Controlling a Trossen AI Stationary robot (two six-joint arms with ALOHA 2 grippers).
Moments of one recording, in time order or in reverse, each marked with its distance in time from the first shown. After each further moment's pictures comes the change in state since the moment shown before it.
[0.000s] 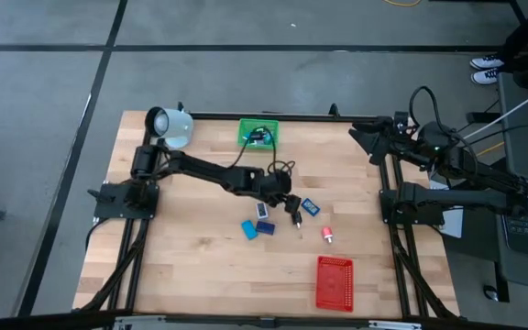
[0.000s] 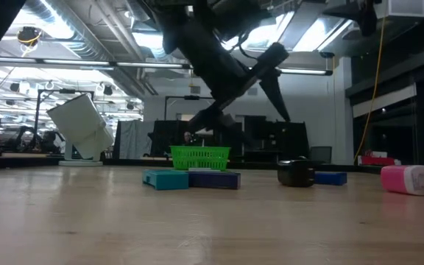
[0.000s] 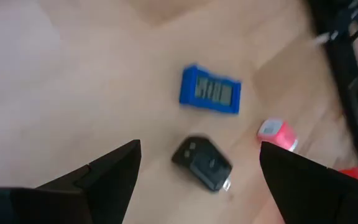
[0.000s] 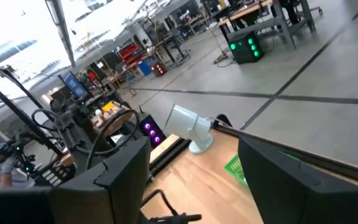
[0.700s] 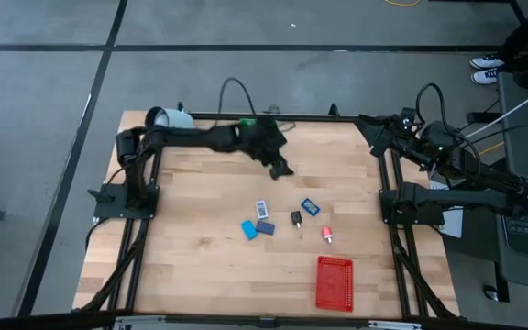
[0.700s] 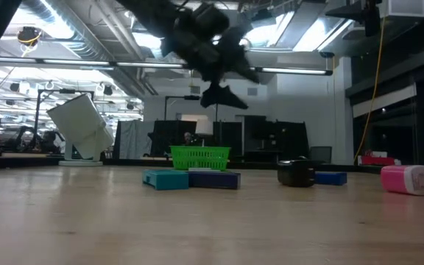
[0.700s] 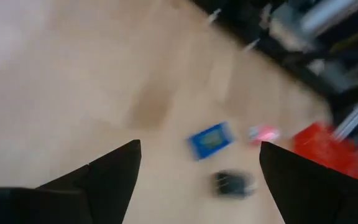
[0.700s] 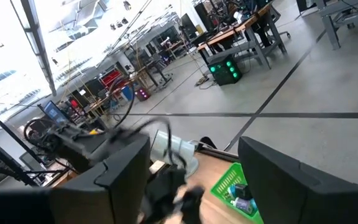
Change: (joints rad) left arm 0.310 -0.149 -0.010 0.014 0.394 0.667; right arm -0.001 -0.010 0.000 0.035 0.130 0.018
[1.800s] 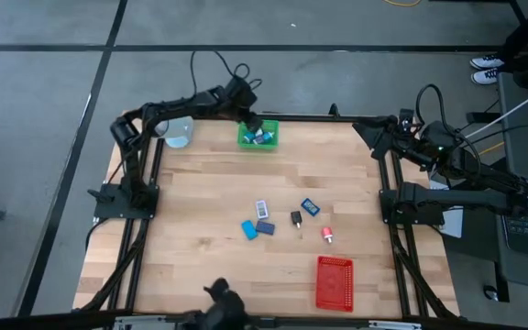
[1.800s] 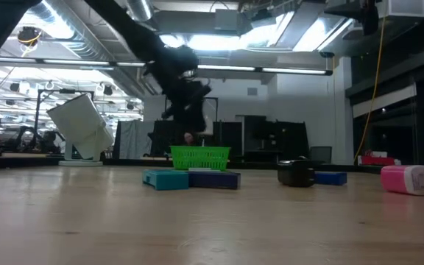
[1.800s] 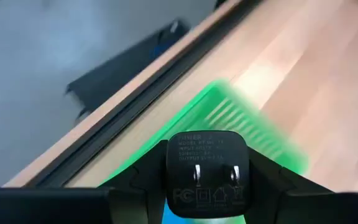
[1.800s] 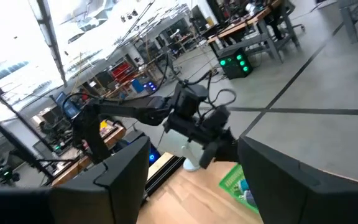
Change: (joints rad) left arm 0.393 0.027 -0.002 -0.142 -0.228 0.279; right arm 0.000 0.000 0.000 -0.003 -0.055 -0.004
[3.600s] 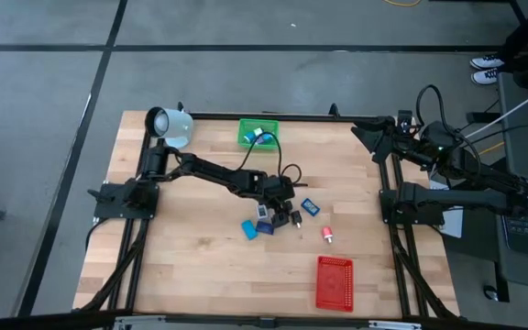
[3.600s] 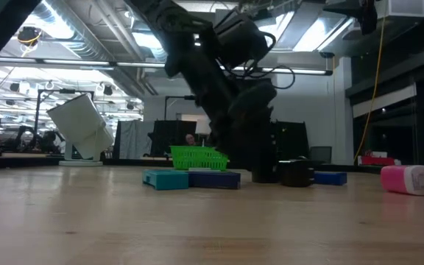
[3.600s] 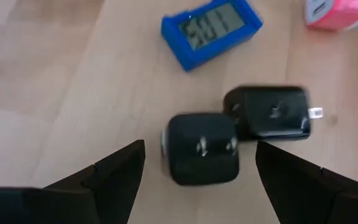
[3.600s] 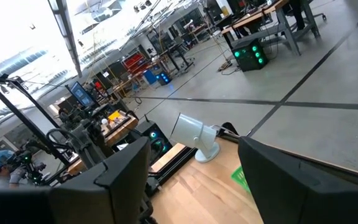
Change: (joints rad) left arm -0.683 0.221 0.001 0.145 -0.111 -0.168; right arm 0.000 0.000 0.000 -0.001 -0.074 -0.003
